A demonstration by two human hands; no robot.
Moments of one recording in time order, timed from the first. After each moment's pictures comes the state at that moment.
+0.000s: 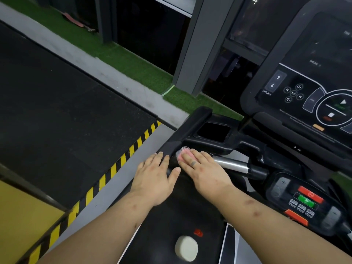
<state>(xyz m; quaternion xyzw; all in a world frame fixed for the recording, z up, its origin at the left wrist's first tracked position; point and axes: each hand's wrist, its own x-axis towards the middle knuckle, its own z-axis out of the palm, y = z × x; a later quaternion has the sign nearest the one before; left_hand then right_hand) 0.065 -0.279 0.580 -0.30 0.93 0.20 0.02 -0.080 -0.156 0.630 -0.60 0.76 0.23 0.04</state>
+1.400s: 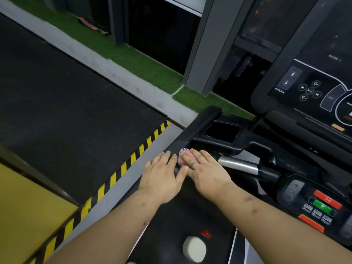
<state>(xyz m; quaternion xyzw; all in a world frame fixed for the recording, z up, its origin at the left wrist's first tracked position) 0.062 -0.276 0.581 -0.31 0.93 0.20 0.02 -0.076 -0.170 0.619 -0.63 0.73 0.26 0.05</state>
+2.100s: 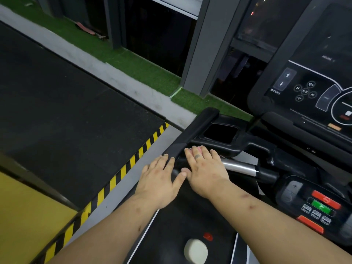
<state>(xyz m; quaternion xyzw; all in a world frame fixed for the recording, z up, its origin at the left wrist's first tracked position) 0.067 -0.277 0.574 -0.31 0.93 0.20 0.03 -0.077 -0.183 0.622 -0.52 0.83 0.20 0.08</state>
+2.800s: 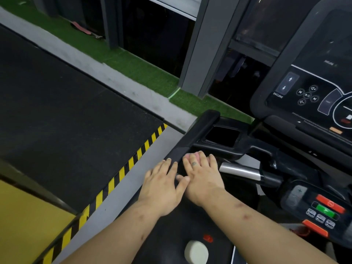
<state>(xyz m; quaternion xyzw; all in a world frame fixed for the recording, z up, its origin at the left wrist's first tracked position) 0.069 -0.282 0.575 -0.29 0.93 0.23 0.03 -0.053 -0.197 0.615 -0.49 0.84 0.22 0.09</state>
